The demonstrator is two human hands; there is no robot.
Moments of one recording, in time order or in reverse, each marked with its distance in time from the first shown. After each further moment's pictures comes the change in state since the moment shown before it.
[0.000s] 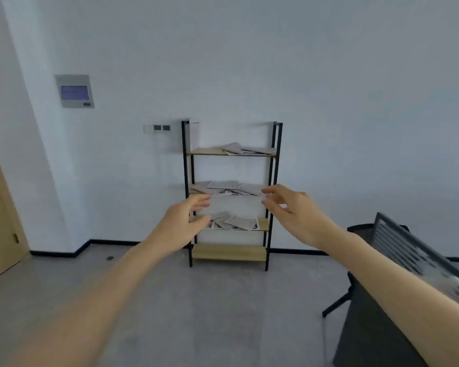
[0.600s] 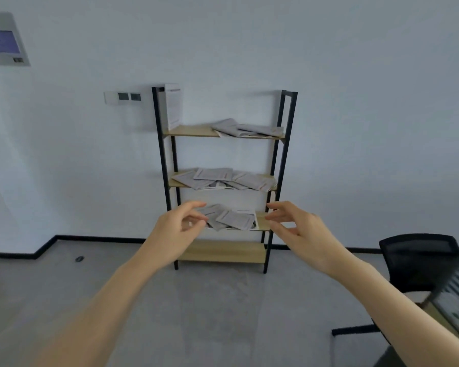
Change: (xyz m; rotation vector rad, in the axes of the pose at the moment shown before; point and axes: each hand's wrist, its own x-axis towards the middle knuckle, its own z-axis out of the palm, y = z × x) left_hand 0.307 -0.198 0.107 -0.073 -0.047 -0.125; right_hand 0.286 0.242 0.096 0.109 -0.059 0.146
